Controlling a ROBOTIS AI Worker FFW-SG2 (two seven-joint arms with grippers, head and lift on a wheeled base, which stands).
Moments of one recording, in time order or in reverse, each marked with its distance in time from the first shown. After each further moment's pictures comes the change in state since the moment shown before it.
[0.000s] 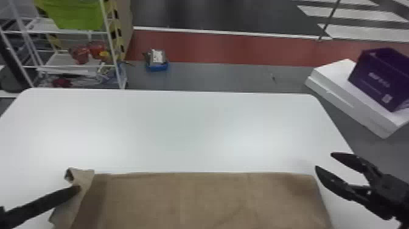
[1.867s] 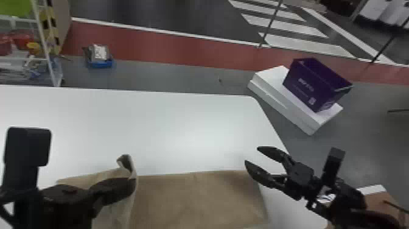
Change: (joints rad) left arm -0.037 -0.002 -0.718 -0.099 -0.037 -0.105 0.454; right arm -0.058 -0.070 0.092 0.159 -0.027 -0.119 -0.021
